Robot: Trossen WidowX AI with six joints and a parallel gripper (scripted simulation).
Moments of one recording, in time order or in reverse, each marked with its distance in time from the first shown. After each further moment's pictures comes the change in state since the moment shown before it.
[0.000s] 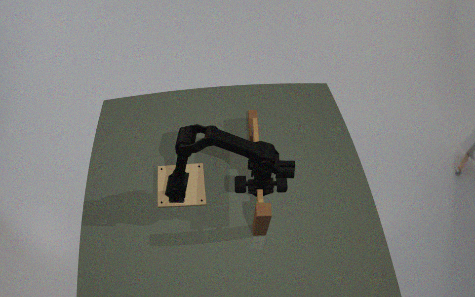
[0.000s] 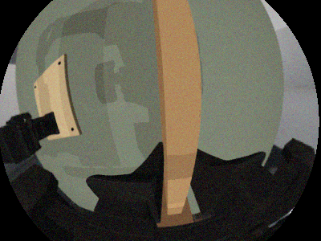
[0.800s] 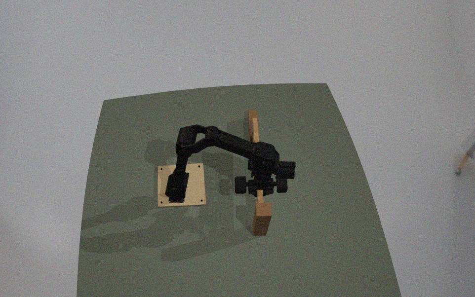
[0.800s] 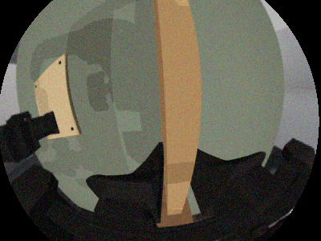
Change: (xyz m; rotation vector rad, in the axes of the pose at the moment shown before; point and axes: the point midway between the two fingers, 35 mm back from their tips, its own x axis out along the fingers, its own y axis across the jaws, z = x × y) arm 0.001 0.000 -0.001 -0.003 -0.006 0.002
